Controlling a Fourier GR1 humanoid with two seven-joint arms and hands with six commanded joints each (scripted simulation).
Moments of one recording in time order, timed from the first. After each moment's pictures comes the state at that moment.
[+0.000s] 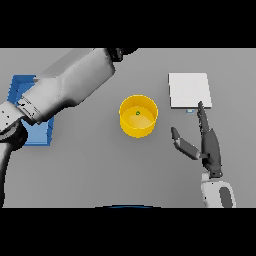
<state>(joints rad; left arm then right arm) -1.55 0.30 -1.18 -0.59 -1.08 -0.23 -0.12 0.09 -0.03 0.10 -1.67 0.26 -0.11 -0.09</state>
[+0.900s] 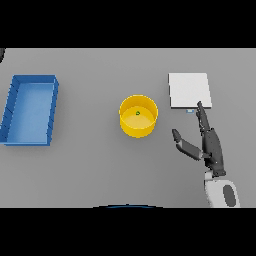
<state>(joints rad) -1.31 0.64 -0.51 -0.39 -0.25 0.08 0.18 0.07 -0.07 0.09 -1.63 0.21 -0.05 -0.15</state>
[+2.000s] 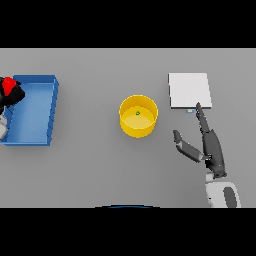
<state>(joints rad) -0.59 0.83 -0.60 -1.13 0.07 0.47 0.61 0.09 -0.09 0.11 -1.65 0.25 -0.05 -0.15</state>
